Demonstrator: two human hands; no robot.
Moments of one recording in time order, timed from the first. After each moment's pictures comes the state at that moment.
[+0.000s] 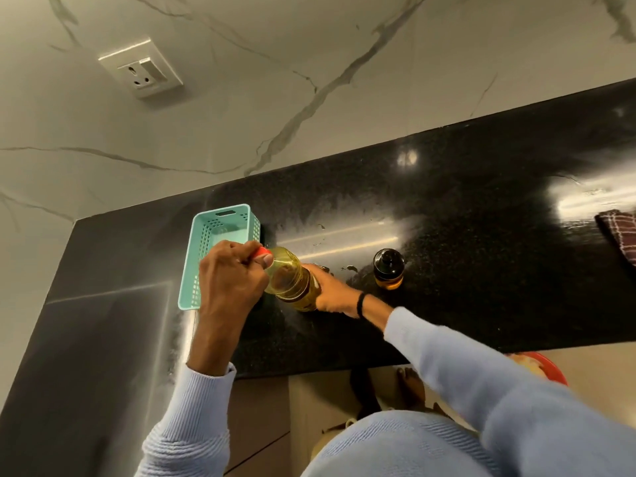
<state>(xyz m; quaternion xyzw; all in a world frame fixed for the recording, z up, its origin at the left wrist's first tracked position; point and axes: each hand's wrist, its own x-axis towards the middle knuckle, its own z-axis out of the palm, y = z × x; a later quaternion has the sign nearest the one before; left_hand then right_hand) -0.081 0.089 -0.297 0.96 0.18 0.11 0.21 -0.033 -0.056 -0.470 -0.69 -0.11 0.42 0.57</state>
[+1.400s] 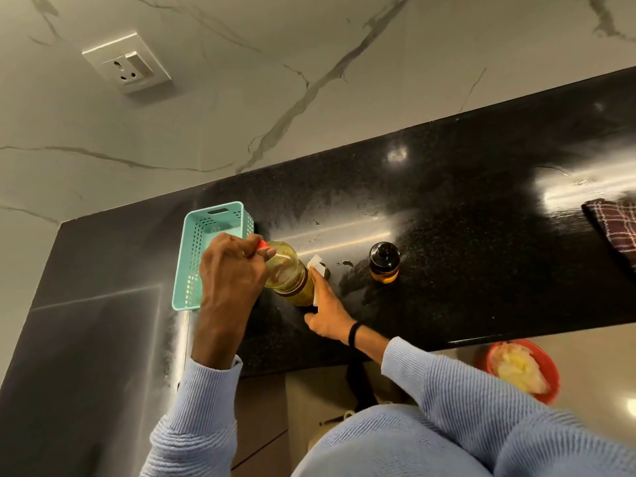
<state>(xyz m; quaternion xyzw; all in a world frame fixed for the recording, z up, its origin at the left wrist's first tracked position) -0.079 0.085 -0.297 0.96 0.16 0.11 0.20 -0.083 -0.039 -0.491 -0.76 -0.06 0.29 0.58</state>
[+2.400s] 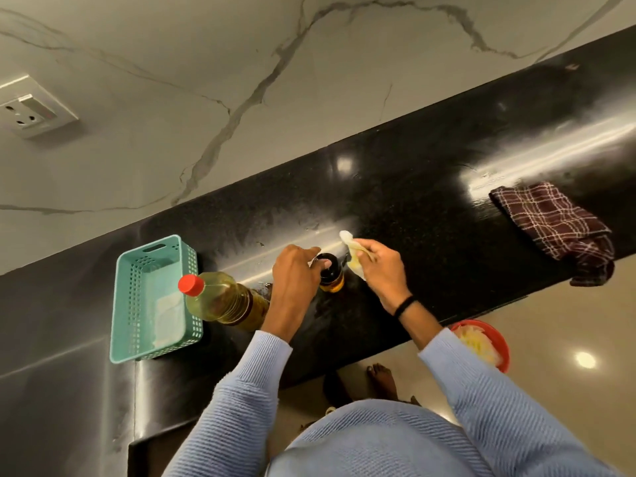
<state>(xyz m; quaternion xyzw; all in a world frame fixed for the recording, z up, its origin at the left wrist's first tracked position) -0.028 -0.056 -0.392 0.97 -0.01 -0.03 0.24 -0.042 -0.217 -0.450 -0.77 0.19 0.01 0.61</state>
